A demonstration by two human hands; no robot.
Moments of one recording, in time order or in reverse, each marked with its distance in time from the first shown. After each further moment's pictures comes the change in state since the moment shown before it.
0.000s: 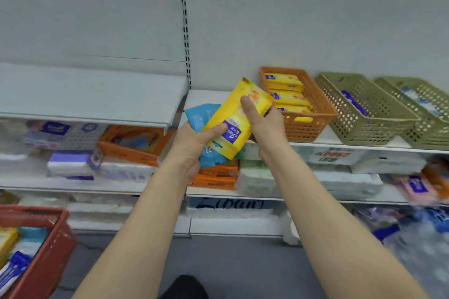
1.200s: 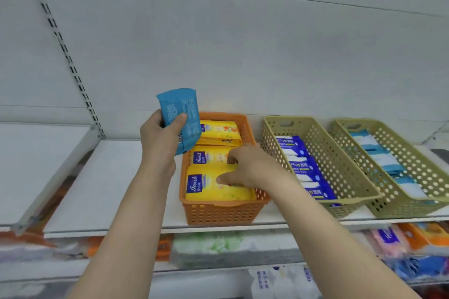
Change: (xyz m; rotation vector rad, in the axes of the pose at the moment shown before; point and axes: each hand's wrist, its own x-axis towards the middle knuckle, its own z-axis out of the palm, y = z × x) left_hand 0.233 0.004 0.178 0.100 0.309 0.256; right_hand 0.203 -0.052 -0.159 -1.437 -0.465 -0.032
